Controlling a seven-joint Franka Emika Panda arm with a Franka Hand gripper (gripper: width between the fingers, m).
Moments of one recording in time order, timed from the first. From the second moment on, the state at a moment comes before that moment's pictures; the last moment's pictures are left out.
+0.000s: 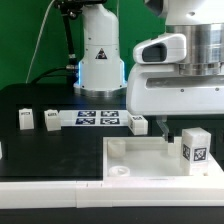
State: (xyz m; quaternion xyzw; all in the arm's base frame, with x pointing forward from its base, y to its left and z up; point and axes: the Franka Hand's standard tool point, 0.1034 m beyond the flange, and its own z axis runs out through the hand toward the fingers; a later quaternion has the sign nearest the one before) arm 0.636 0.120 0.077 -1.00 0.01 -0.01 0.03
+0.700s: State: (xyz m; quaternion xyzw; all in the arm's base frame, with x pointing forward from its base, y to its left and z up) arm 0.636 0.119 0.077 -1.00 0.05 -0.01 0.03
